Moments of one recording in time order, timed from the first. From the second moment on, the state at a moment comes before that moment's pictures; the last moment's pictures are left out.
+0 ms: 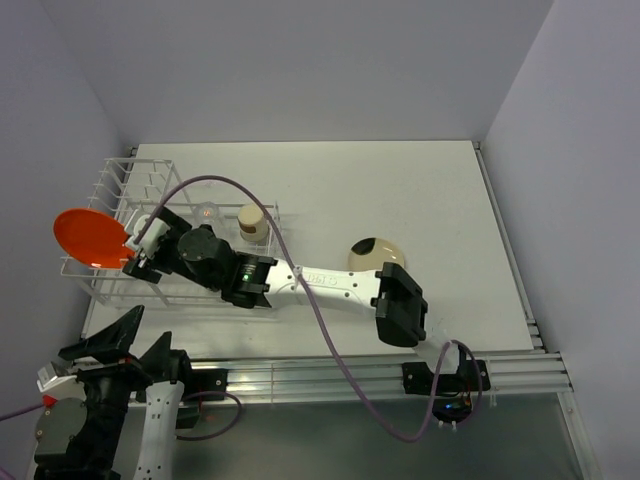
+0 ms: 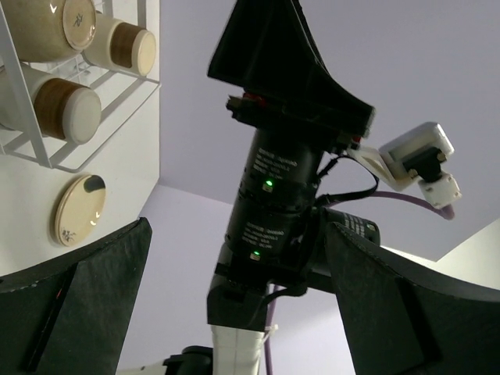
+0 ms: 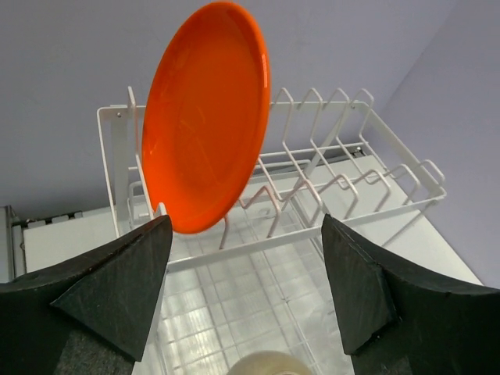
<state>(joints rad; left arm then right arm) 0.02 0.01 1.20 -1.37 -0.01 -1.80 1.32 2.17 2.01 0.20 0.24 -0.28</state>
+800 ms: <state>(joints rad) 0.05 0.29 1.25 -1.22 0.12 -1.42 1.13 1.70 1.82 -0.16 0.44 0.07</state>
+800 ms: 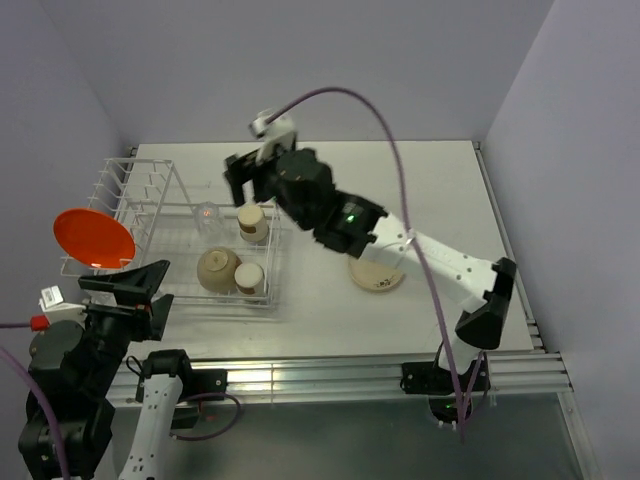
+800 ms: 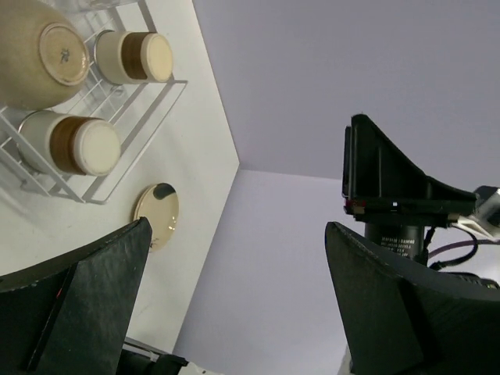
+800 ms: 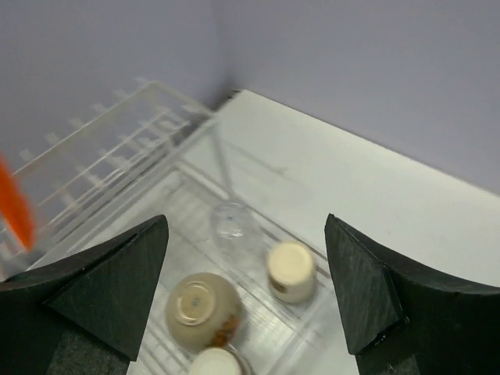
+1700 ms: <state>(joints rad) 0.18 0.53 1.21 -1.02 0.47 -1.16 0.30 1.43 1.14 -0.67 -0.07 0.72</state>
